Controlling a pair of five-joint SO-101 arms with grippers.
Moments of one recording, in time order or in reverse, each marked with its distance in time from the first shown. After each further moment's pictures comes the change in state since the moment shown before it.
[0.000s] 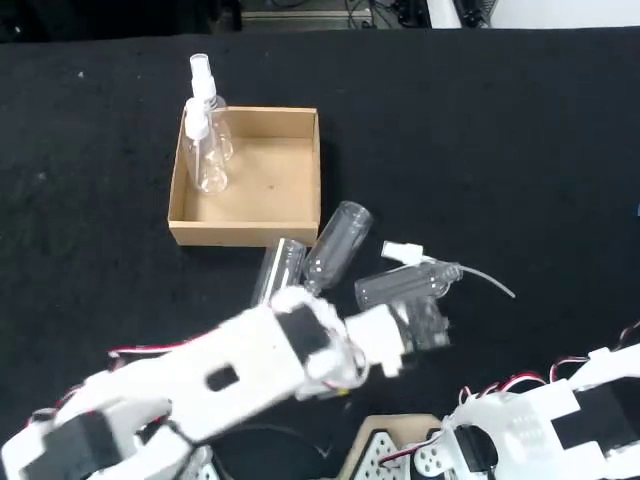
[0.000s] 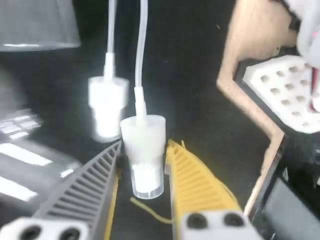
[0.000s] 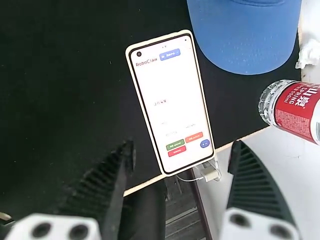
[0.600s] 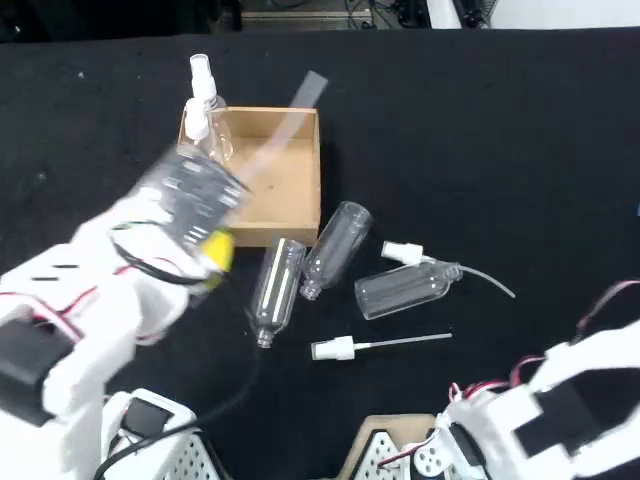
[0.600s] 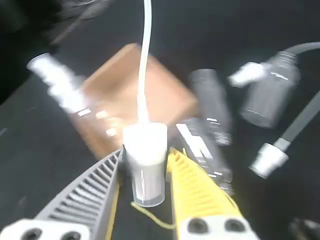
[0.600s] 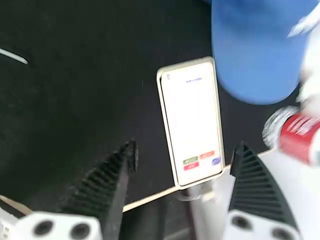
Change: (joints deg) left arm -39.3 -24.2 -41.0 28.0 -5.6; right arm -9.4 -9.3 0.3 5.8 -4.4
